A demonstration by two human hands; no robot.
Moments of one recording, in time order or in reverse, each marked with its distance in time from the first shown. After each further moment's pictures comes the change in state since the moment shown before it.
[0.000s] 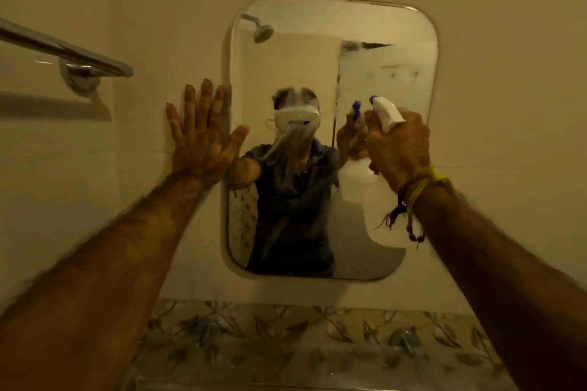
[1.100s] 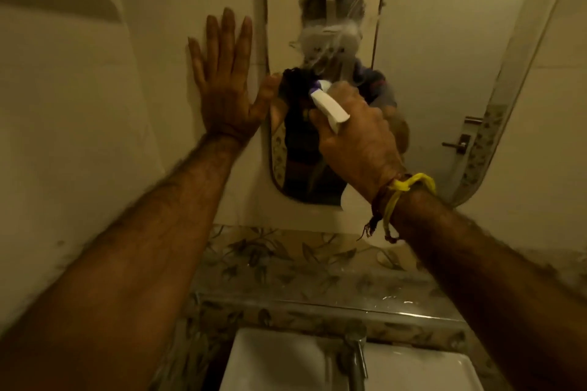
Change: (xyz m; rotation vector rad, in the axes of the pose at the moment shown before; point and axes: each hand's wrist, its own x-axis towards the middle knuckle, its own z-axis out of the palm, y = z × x) left_hand -0.053 -0.024 0.034 0.051 0.225 0.064; right_hand -0.113 0.013 0.109 -0.208 -0.380 -0.254
